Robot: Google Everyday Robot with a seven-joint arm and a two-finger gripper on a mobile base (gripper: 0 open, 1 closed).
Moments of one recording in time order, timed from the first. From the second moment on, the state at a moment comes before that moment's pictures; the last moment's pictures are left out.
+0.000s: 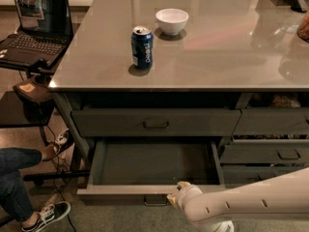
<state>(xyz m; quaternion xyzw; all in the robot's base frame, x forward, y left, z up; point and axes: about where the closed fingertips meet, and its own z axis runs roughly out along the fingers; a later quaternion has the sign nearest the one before) 0.457 -0.105 0.441 -0.30 0.89 -0.02 0.34</state>
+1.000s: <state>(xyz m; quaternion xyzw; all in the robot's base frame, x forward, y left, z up) 0.438 -0.103 0.438 -0.29 0.90 -0.02 0.34</state>
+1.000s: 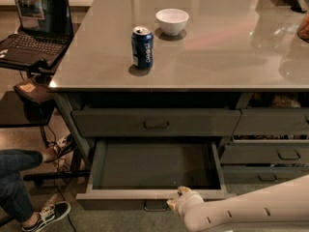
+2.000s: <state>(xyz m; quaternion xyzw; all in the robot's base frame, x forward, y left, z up) 0.422 -0.101 0.440 -0.28 0.90 -0.02 0.34</state>
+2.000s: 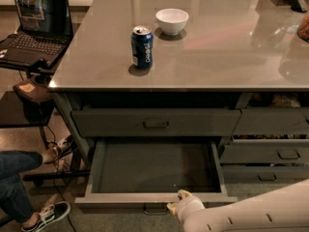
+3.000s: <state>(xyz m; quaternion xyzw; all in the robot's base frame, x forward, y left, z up) 0.394 -0.097 0.434 -0.26 0.90 0.00 0.33</state>
